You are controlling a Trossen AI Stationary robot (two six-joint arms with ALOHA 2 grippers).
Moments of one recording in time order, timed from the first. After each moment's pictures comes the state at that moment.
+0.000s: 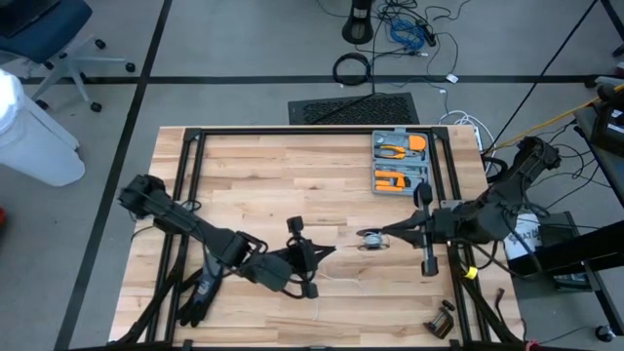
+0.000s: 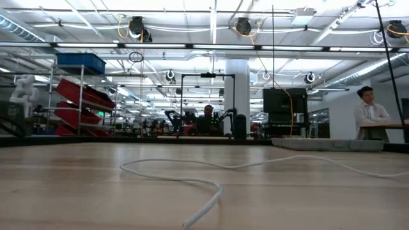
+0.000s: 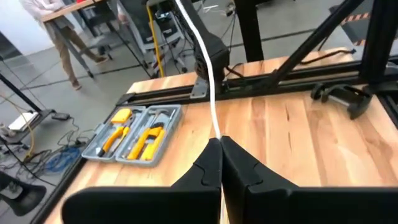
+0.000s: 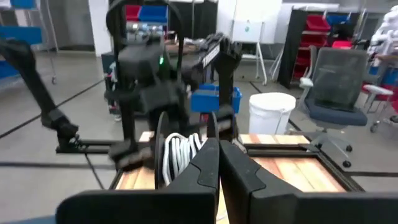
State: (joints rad) left arm -0.49 1.74 1.48 -0.13 -0.74 0.01; right arm 0.74 0.98 1.02 -0.05 0.77 0.02
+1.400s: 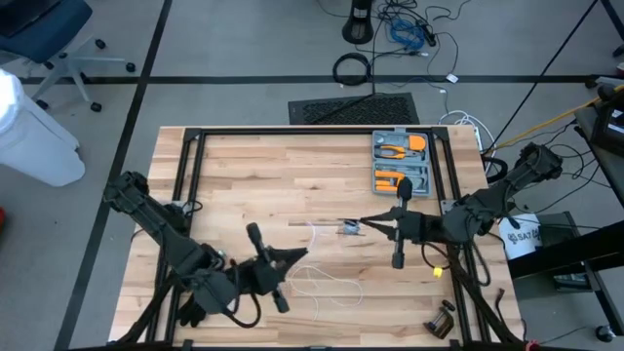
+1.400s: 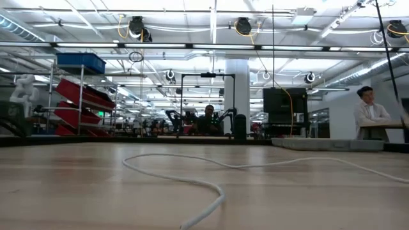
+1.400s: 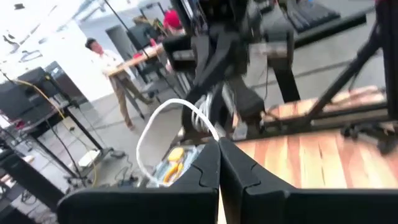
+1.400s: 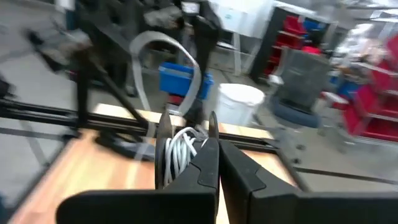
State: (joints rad) left arm -0.70 1.61 1.52 -0.09 -1.11 0.26; right arm 0.59 1.09 1.02 -0.03 0.72 -0.12
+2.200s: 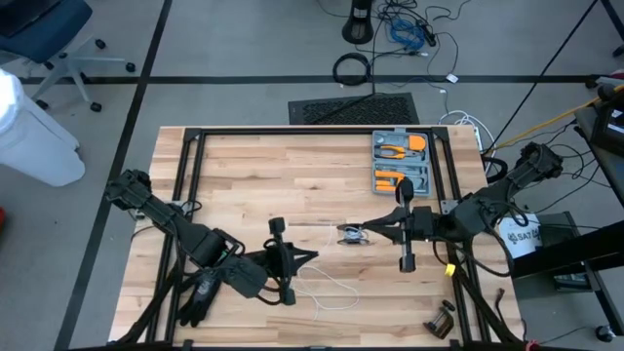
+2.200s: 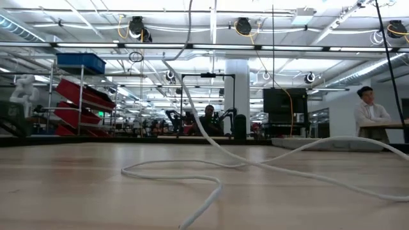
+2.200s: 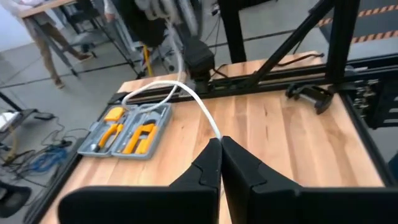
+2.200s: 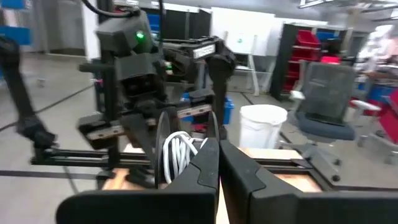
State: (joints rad) left arm -0.58 1.62 1.52 -0.34 -0.74 -0.07; right arm 0.60 1.07 1.02 0.10 0.66 -0.07
